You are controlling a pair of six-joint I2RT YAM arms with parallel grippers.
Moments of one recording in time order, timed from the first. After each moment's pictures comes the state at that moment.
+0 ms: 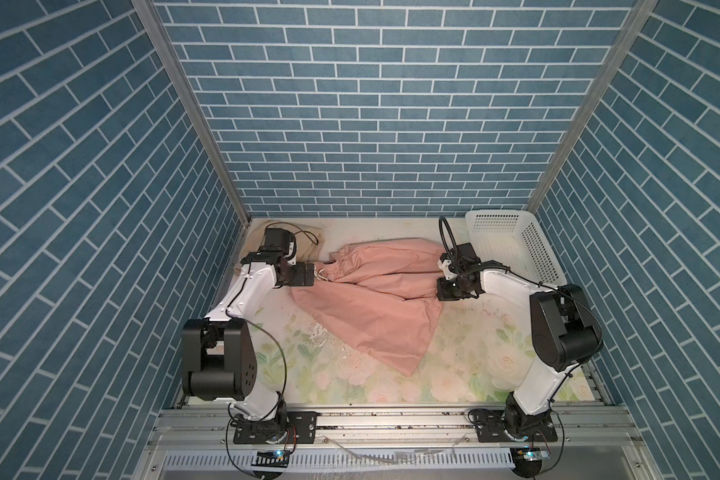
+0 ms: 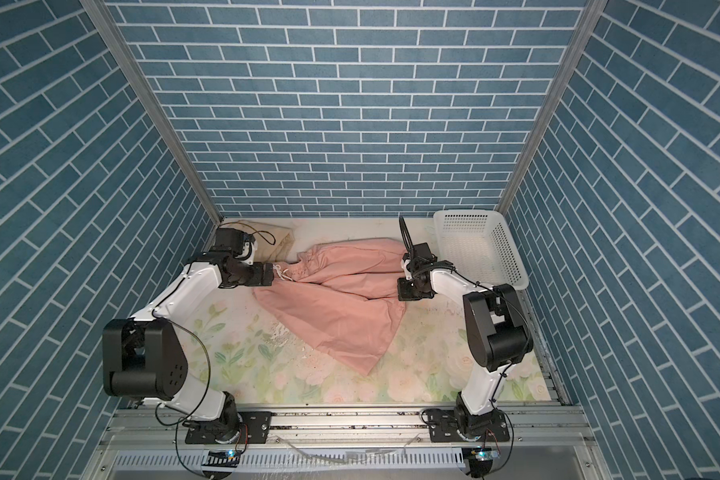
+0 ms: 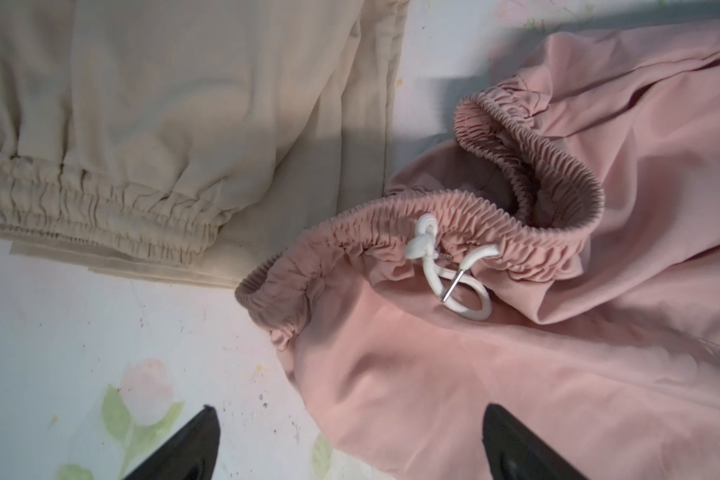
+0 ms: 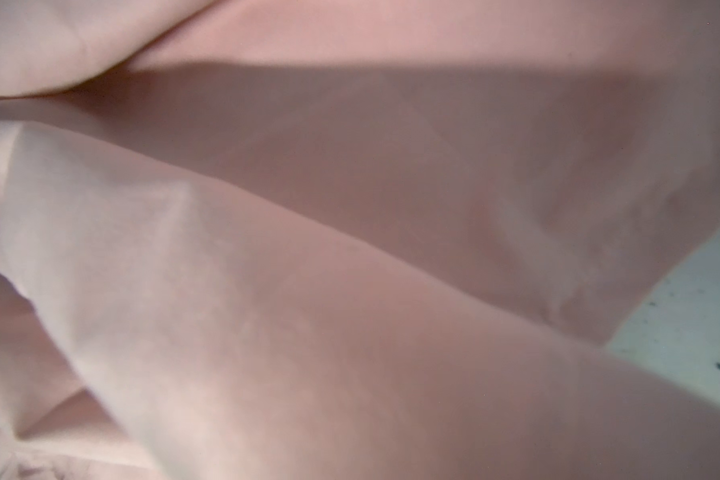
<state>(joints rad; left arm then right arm) -0.03 1.58 1.19 -0.68 0.05 -0.03 0.35 1.77 1.12 -0.52 -0.24 0.17</state>
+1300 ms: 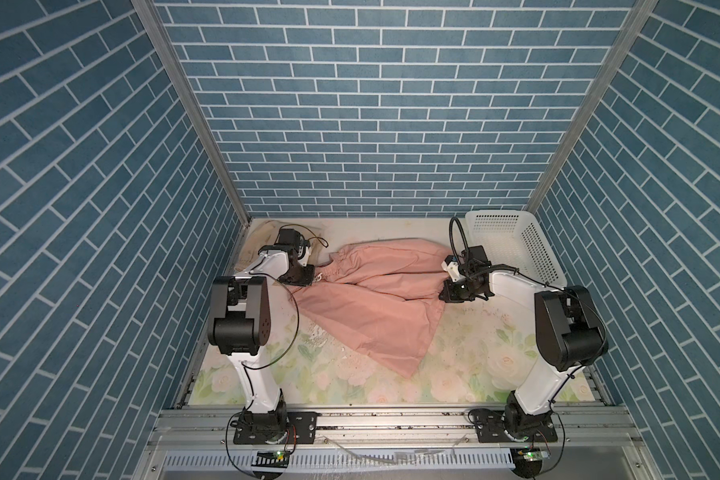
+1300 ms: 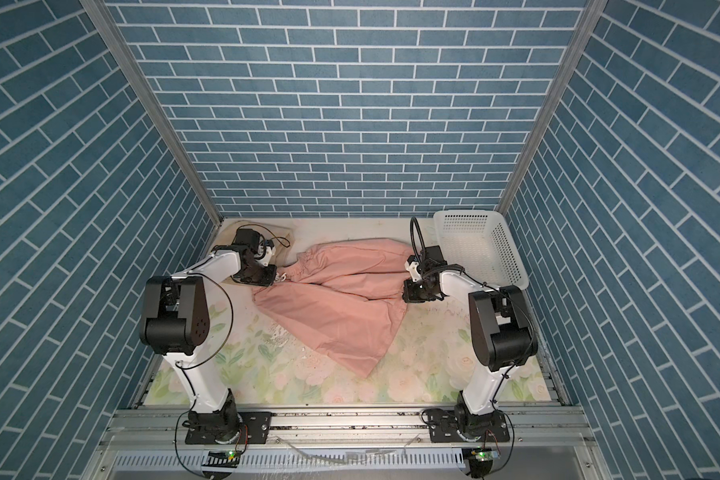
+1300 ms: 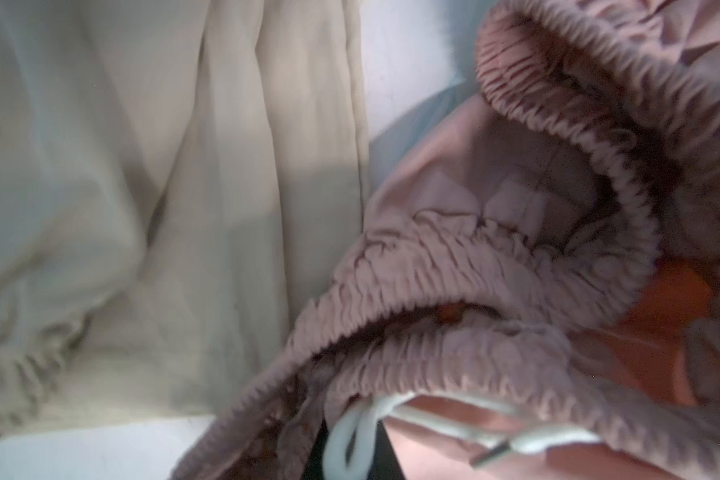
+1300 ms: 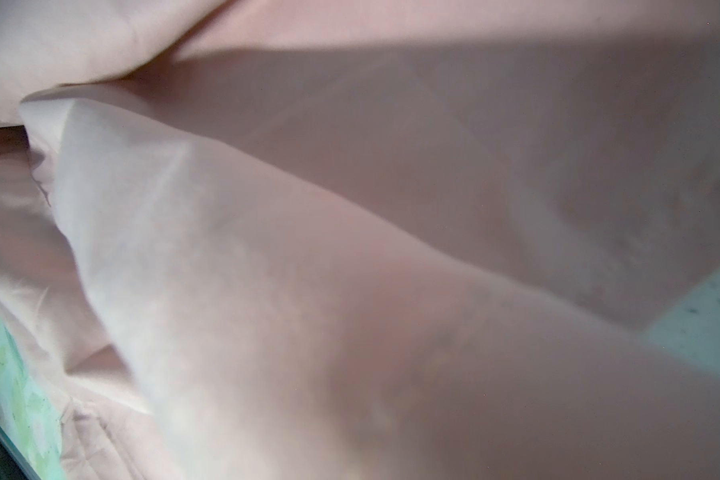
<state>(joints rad) -0.02 1.86 1.27 -0.64 0.13 0.06 0.27 1.76 1.07 -0.48 -0.41 0.10</state>
